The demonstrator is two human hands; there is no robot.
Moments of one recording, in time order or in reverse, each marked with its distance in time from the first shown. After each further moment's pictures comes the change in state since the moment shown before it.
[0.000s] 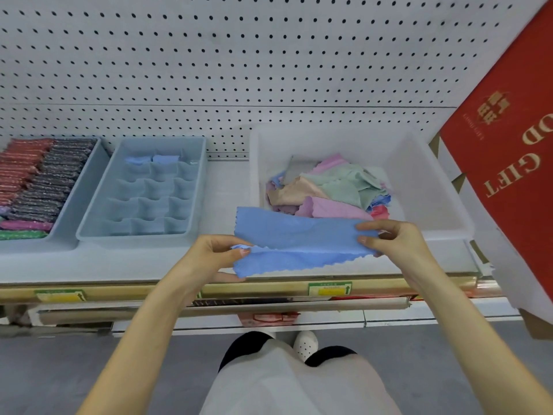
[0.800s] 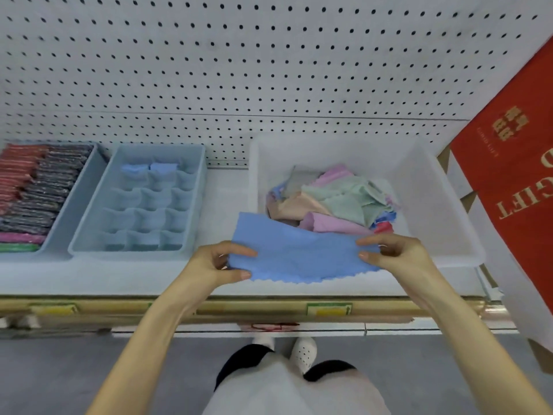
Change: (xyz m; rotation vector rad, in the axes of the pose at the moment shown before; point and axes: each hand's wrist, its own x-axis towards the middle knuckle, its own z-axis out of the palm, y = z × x) left_hand 0.029 0.001 -0.001 0.077 0.058 0.143; right_hand 0.021 -0.004 -0.006 0.093 -0.099 -0.008
